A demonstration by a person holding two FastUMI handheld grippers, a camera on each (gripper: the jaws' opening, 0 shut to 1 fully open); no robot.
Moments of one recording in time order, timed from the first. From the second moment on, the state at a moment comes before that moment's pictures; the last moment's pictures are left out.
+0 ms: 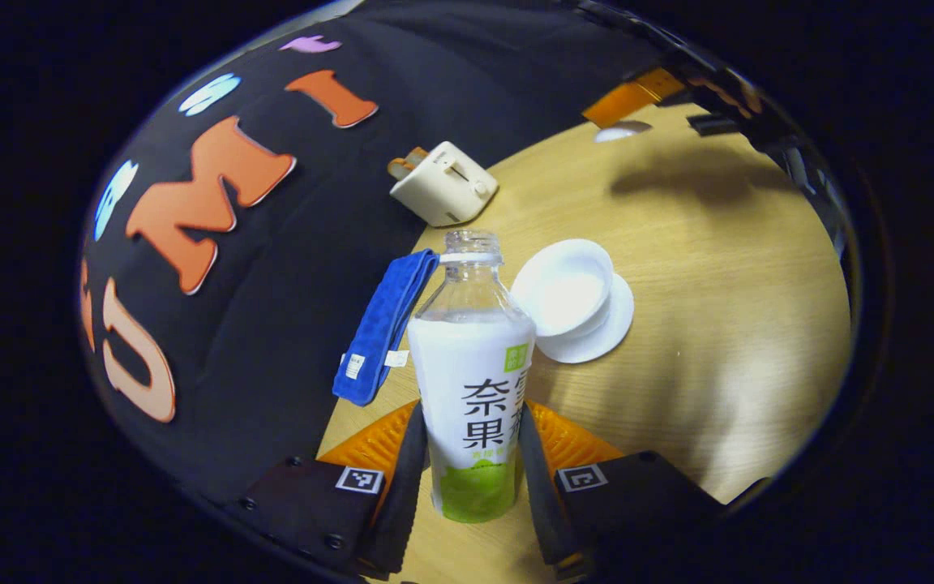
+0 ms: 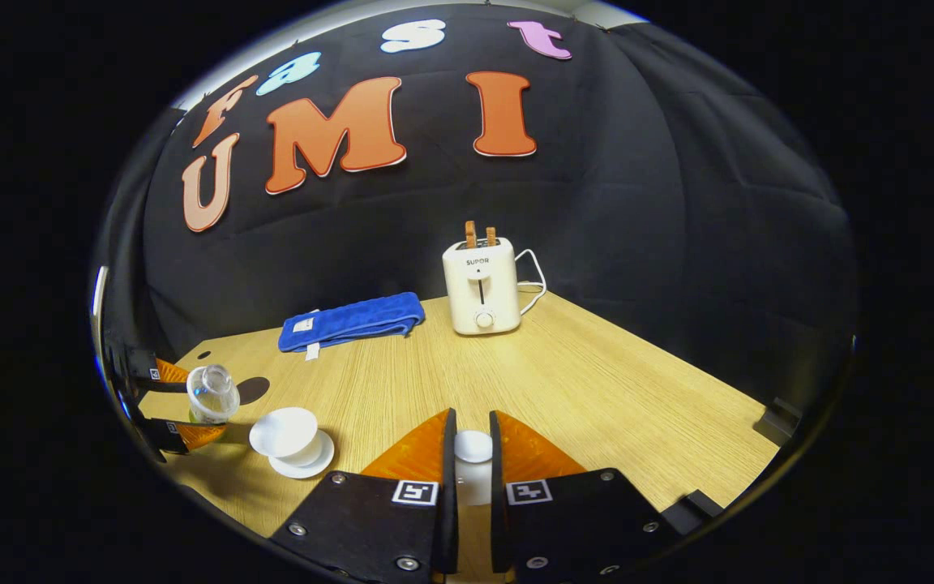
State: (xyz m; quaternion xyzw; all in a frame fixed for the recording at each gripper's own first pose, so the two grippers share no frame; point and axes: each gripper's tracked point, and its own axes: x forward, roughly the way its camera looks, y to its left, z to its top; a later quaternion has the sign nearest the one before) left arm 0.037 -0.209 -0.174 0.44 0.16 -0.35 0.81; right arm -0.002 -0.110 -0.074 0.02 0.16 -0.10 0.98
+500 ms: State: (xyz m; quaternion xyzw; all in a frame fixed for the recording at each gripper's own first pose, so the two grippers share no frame) left arm 0.038 -0.210 -0.129 0.13 0.17 -0.29 0.93; right arm -0.001 -0.099 -0.062 0.01 0.16 -0.10 0.98
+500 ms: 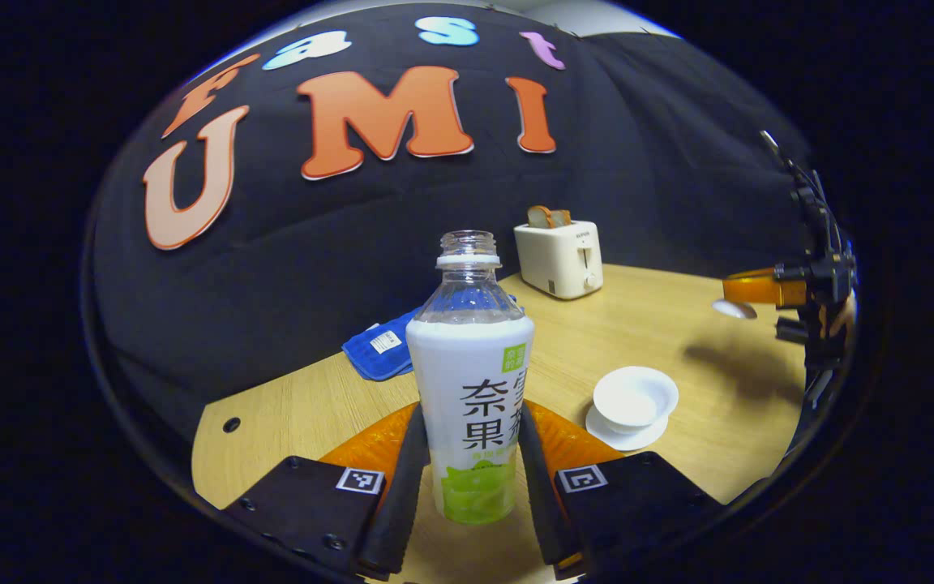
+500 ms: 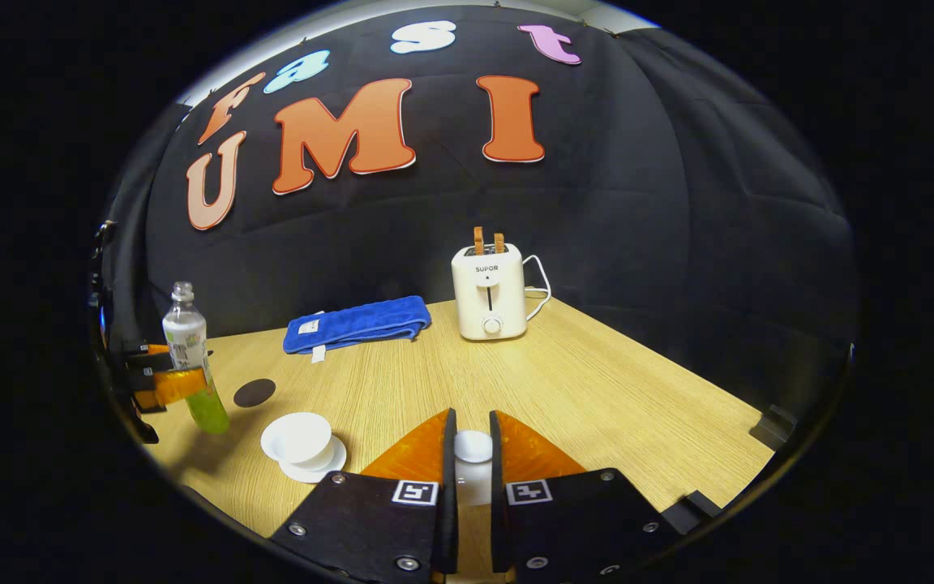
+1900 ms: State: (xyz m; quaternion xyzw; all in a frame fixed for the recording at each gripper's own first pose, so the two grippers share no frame) left arm 0.056 -0.173 -0.090 0.01 0.16 -0.19 0.97; right arm 0.022 -0.107 -0.074 0.00 0.18 -0.12 0.98
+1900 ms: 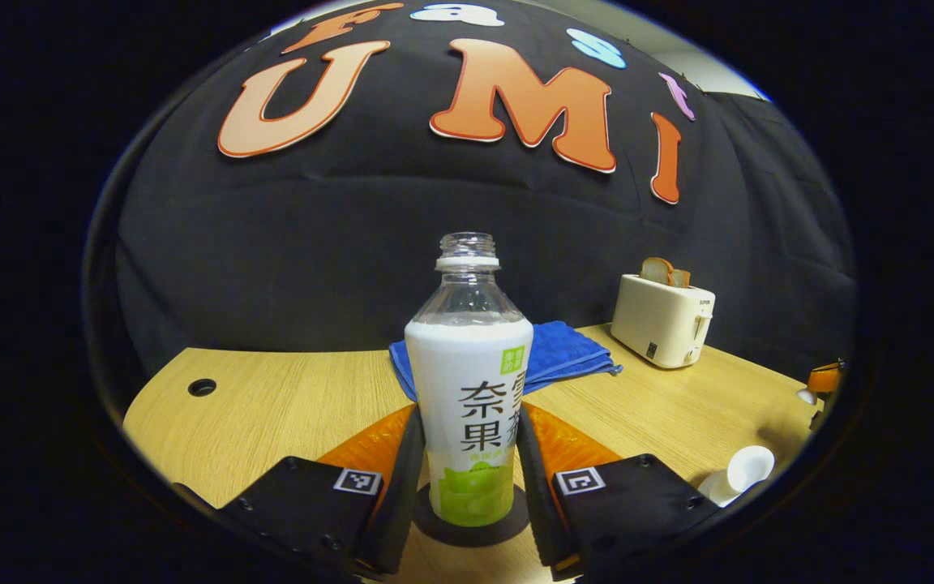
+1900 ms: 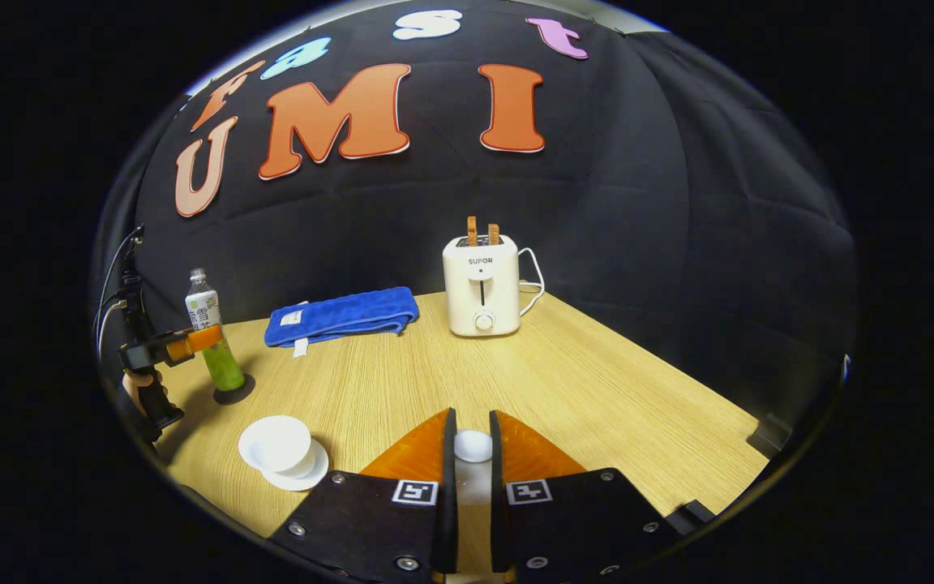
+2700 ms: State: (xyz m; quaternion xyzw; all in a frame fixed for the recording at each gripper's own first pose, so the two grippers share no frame) left arm 0.048 -0.170 -0.092 0.03 0.15 -0.18 0.97; right arm 0.022 -0.104 -0.075 0.00 0.18 -0.12 0.98
